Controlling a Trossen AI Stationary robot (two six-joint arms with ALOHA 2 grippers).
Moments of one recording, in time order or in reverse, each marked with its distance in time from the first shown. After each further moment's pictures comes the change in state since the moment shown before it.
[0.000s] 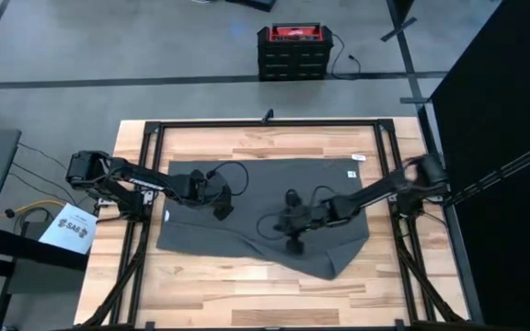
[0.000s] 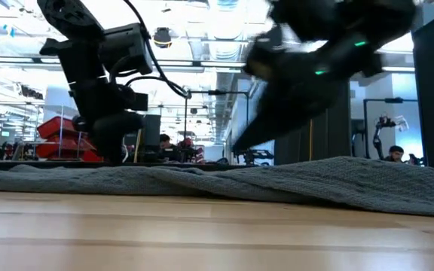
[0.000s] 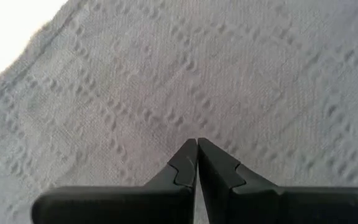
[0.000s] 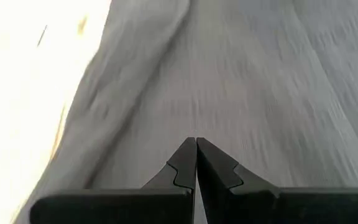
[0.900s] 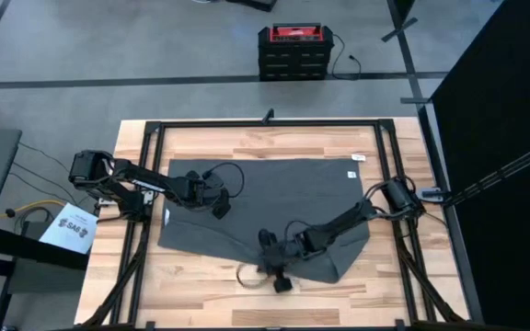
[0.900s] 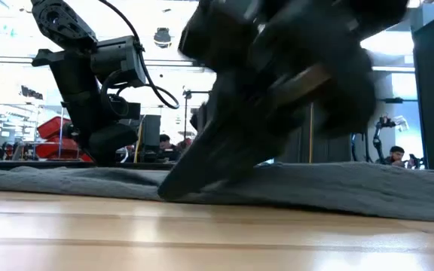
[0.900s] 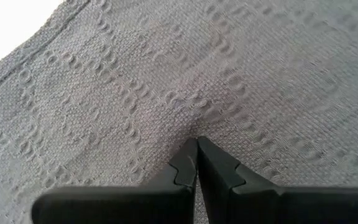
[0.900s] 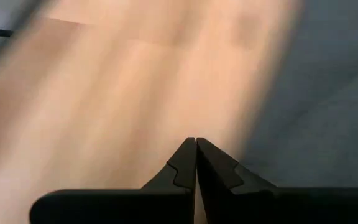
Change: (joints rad) left arm 0.004 0.050 -0.092 0.041 -0.054 -0.087; right arm 0.198 0.305 0.345 -0.061 -0.156 -0.052
